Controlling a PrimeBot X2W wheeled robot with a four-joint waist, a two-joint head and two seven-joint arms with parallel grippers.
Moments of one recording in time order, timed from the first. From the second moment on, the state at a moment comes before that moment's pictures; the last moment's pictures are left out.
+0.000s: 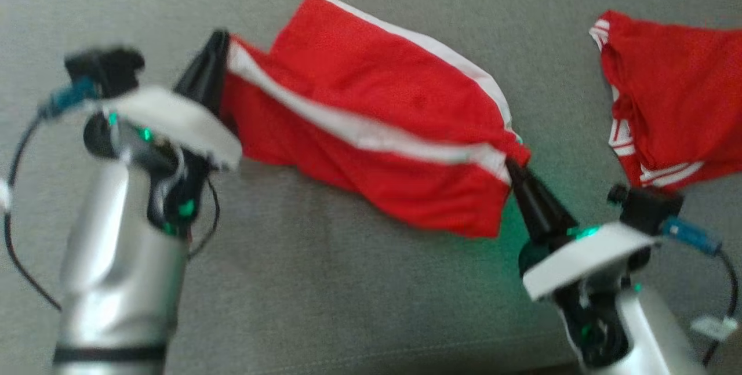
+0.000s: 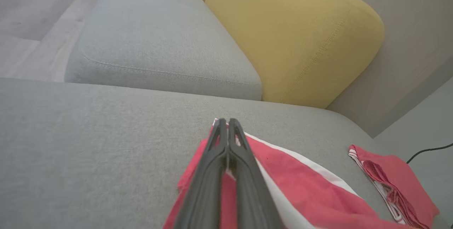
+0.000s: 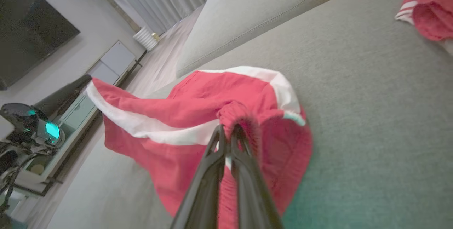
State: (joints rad) left arm -0.46 0.12 -0.18 0.22 -0.51 -0.07 0.10; right arm -0.04 -0.07 0.24 -0.02 0.57 0.12 0.15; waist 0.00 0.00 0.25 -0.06
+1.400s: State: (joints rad) left arm -0.85 0.15 -0.24 0.69 -0.37 0.00 -0.25; right arm -0.35 -0.16 0.22 0.15 0.32 0.12 -0.21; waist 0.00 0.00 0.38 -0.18
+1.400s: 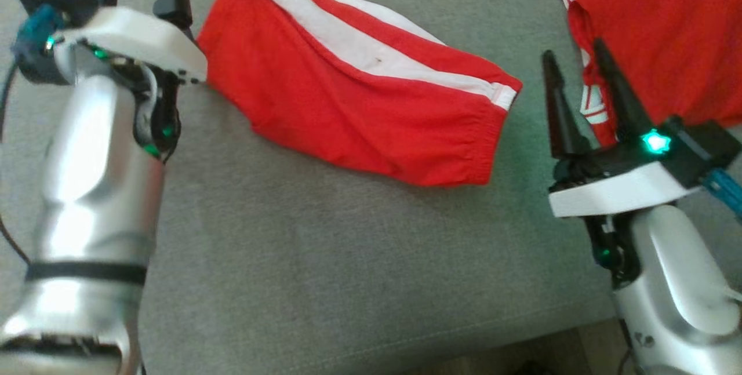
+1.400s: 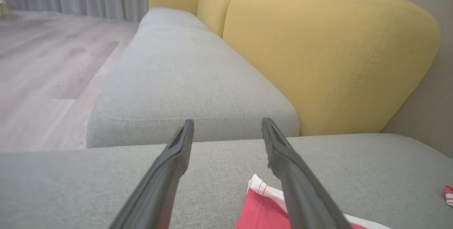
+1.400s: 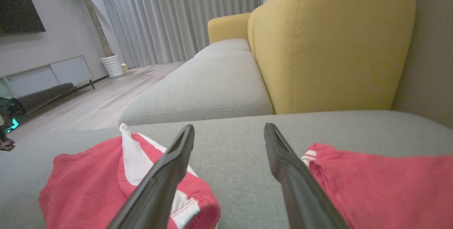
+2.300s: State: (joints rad) left arm -0.19 0.15 -0.25 0.17 -0.26 0.15 -0.23; right arm -0.13 -0.09 0.08 0.00 0.17 0.12 -0.10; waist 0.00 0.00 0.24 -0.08
